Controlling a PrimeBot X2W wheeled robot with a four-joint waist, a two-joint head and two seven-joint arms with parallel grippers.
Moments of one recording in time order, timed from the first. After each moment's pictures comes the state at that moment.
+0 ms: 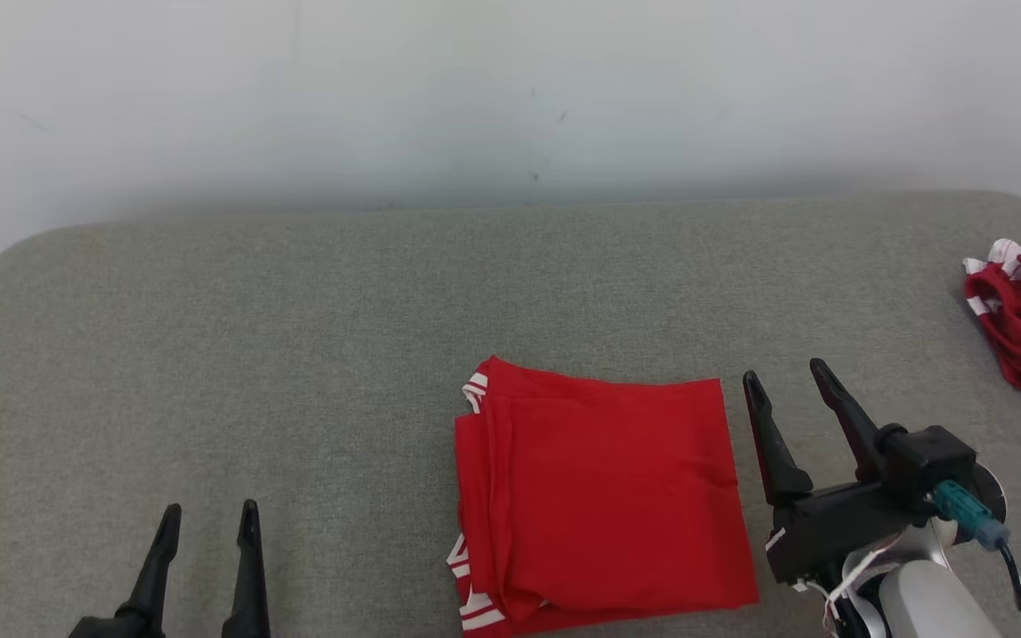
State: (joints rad) left arm 0.06 0.05 0.05 0.05 -0.12 -0.08 -0.26; right arm -0.23 -0.15 0.15 0.26 0.22 0.13 -0.17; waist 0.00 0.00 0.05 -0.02
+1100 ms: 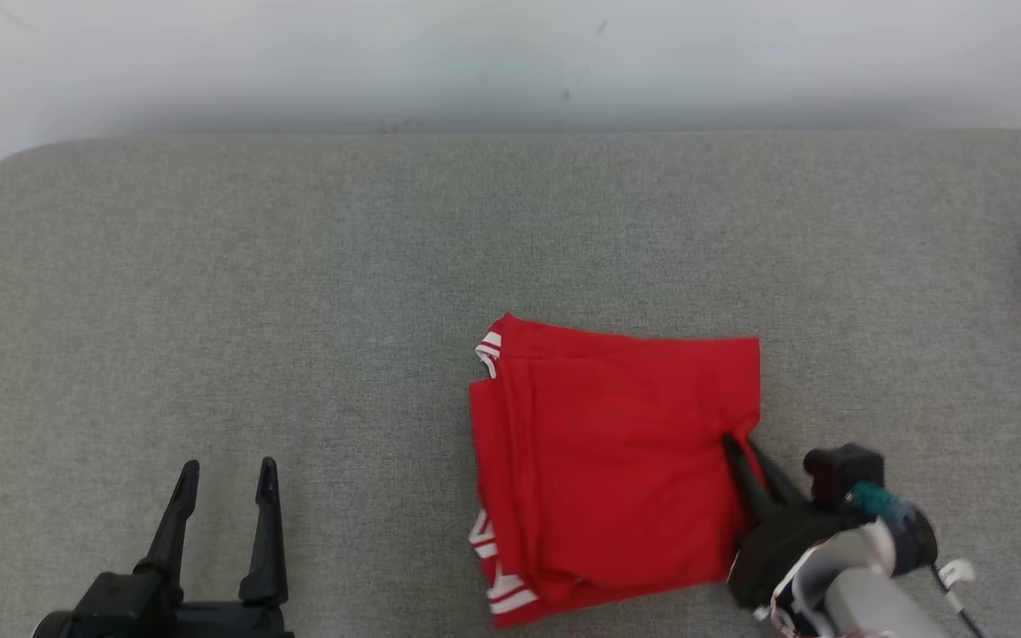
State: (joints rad) left arm -0.02 0.05 0.02 0.08 -0.13 -0.07 -0.26; right arm -0.40 -0.11 0.27 0.77 0.30 0.13 -0.21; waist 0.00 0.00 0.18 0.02
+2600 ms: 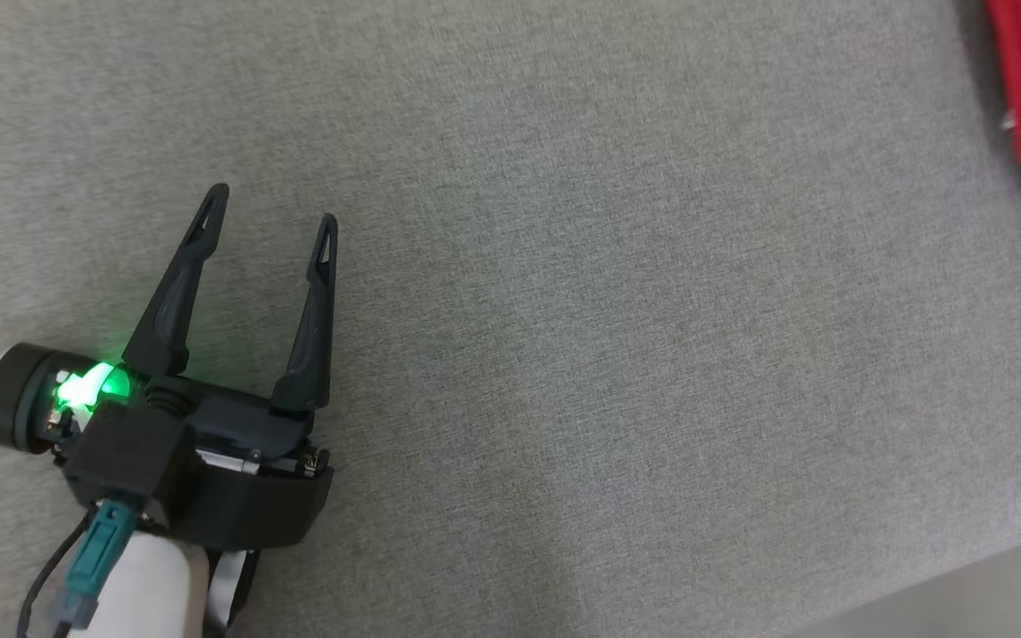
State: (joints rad) left arm -0.35 0.15 -0.15 -0.17 0.00 -0.07 -0.20; right arm -0.93 -0.92 0.24 0.62 0.44 0.13 -0.10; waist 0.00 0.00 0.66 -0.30
